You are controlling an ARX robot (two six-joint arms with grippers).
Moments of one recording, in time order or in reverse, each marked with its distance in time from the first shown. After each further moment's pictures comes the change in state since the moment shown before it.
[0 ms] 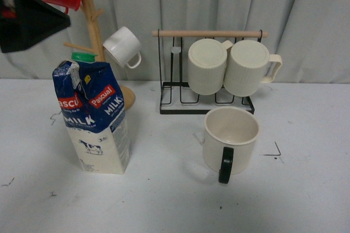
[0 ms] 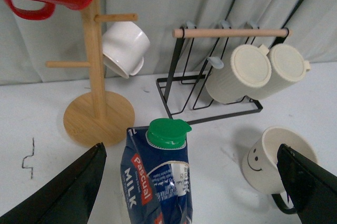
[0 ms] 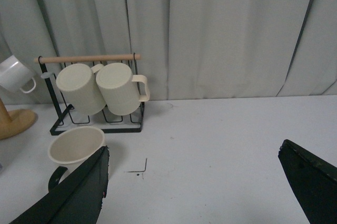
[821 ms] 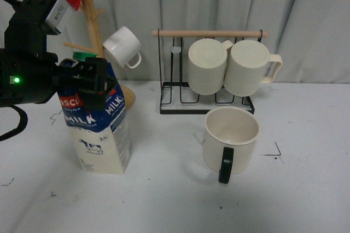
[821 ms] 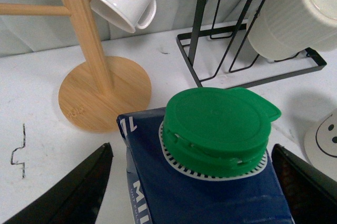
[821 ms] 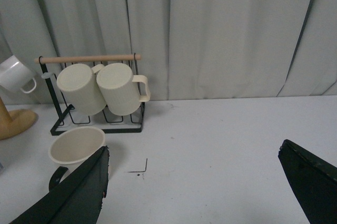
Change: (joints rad) left arm -0.064 0.407 0.135 0.119 -0.118 0.127; right arm 0.000 0.000 0.000 0.000 0.000 0.000
